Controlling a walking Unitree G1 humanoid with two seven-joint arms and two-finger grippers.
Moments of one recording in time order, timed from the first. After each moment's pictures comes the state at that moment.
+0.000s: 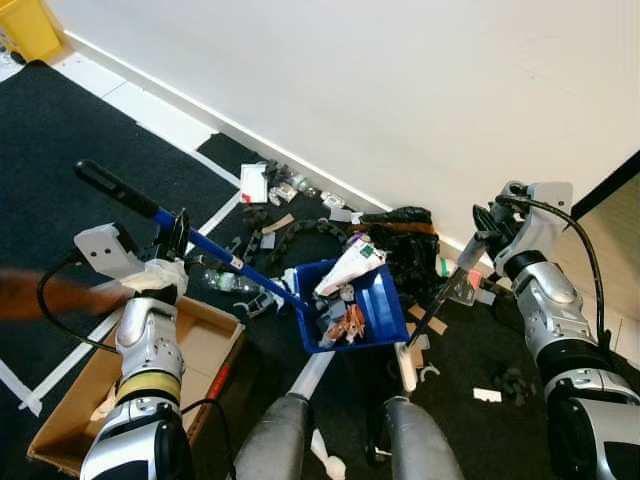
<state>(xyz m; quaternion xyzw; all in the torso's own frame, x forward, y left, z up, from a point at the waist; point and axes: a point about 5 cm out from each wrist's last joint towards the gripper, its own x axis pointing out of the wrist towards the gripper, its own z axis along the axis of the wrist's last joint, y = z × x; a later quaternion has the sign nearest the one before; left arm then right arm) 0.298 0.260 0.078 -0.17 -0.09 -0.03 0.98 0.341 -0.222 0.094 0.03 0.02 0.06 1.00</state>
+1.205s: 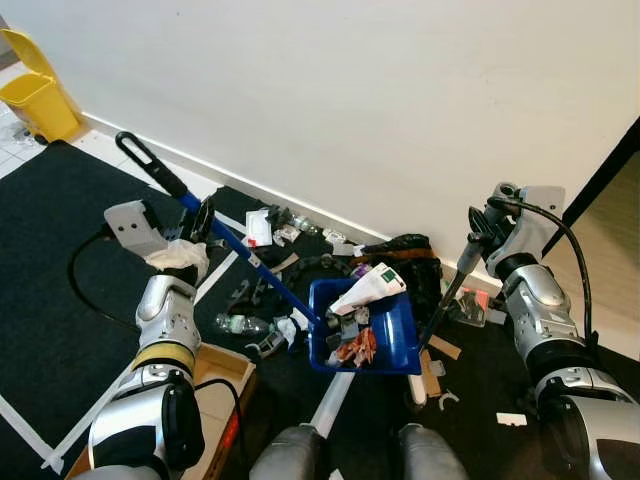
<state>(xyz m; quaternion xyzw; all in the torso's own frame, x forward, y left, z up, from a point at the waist) 0.318 0.245 0.078 -0.20 -0.06 -0.05 0.98 0.340 -0.217 0.089 0.03 0.01 0.04 1.00</state>
